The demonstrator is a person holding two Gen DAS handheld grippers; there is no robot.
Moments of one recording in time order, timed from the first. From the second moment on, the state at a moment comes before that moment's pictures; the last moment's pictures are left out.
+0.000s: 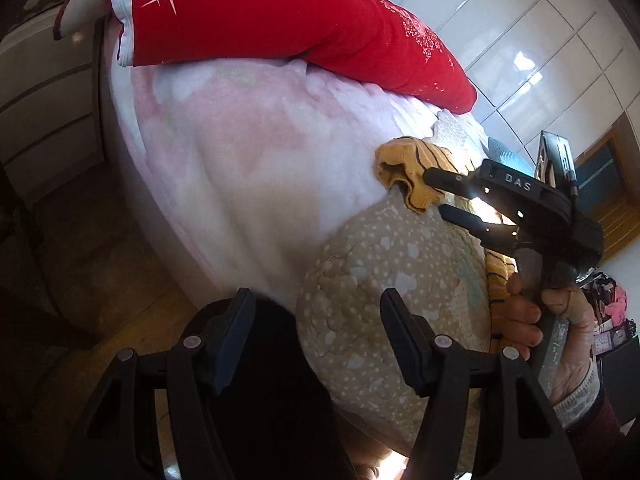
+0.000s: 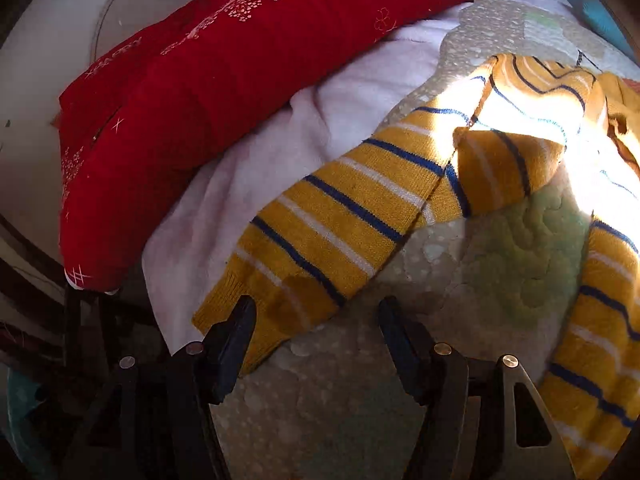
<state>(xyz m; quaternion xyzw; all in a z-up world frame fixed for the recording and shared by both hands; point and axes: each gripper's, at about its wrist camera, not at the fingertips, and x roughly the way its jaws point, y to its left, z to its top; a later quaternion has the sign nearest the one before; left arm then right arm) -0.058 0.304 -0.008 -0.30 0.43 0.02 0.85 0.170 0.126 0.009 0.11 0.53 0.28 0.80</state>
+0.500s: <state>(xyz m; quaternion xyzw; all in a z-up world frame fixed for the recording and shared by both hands) -0.043 0.269 0.017 -0.27 0.42 -0.01 0.86 0.171 -0.028 0.156 0.04 0.40 0.20 0.89</state>
